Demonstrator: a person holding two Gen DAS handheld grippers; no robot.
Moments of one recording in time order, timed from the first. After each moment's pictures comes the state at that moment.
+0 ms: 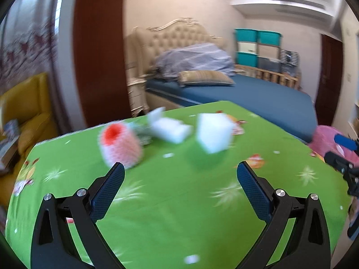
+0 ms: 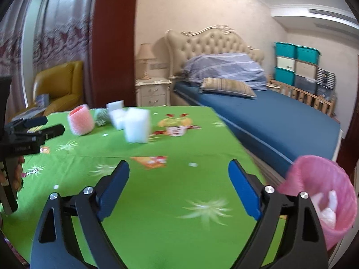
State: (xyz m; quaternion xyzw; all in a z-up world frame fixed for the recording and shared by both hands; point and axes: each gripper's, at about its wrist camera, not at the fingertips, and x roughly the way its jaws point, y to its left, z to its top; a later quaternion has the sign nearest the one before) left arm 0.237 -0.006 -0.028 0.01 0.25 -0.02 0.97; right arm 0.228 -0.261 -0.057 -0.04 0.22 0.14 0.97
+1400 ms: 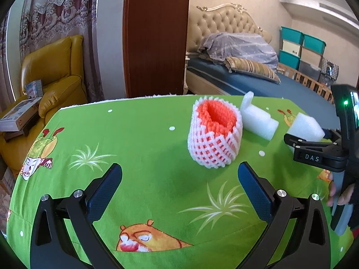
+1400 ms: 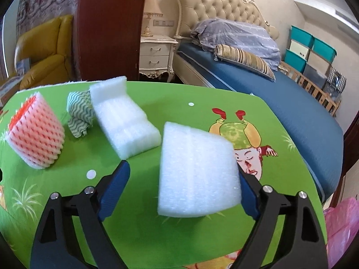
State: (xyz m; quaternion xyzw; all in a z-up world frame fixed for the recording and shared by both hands) left arm 0.292 0.103 -0.061 -0.05 0.31 0.08 0.95; right arm 0.430 -0.087 -0.093 -0.12 0.34 0.10 0.93
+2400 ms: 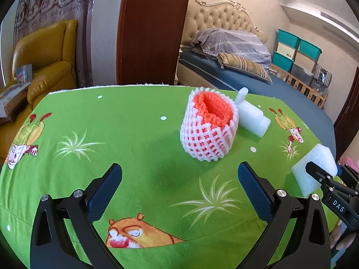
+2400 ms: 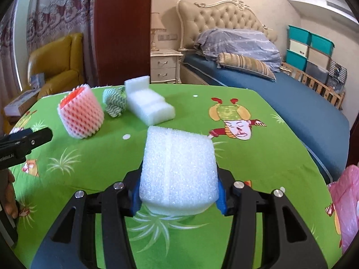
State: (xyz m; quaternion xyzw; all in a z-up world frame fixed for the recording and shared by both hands) left arm 0.290 0.116 -0.067 -0.10 0.33 0.04 0.94; right arm 0.321 -0.128 -0.080 -0.06 0.31 0.13 0.94
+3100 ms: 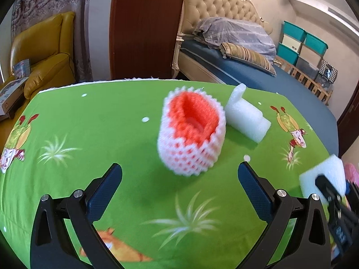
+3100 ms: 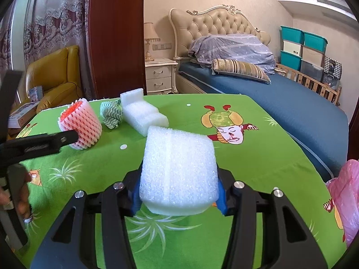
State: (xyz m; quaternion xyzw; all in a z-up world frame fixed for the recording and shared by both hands) left arm 0.336 0.087 -0.063 -0.10 0.37 0.05 0.92; right arm 0.314 -0.138 -0.074 -0.04 0.28 0.12 0.95
